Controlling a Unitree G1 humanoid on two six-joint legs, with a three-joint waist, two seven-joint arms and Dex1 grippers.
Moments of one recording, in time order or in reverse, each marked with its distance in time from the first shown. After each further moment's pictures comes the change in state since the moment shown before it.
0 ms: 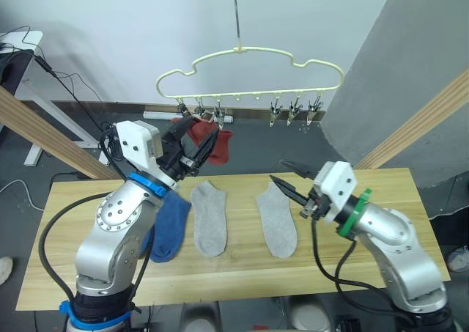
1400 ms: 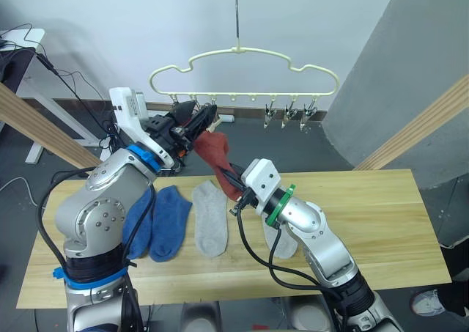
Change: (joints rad) left arm -0.251 0.038 0.185 0.118 -0.413 0.402 0.033; right arm -0.200 0.382 0.353 0.433 -0.258 -0.209 -0.200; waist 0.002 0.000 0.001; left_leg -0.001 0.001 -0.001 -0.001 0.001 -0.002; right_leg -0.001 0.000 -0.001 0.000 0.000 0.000
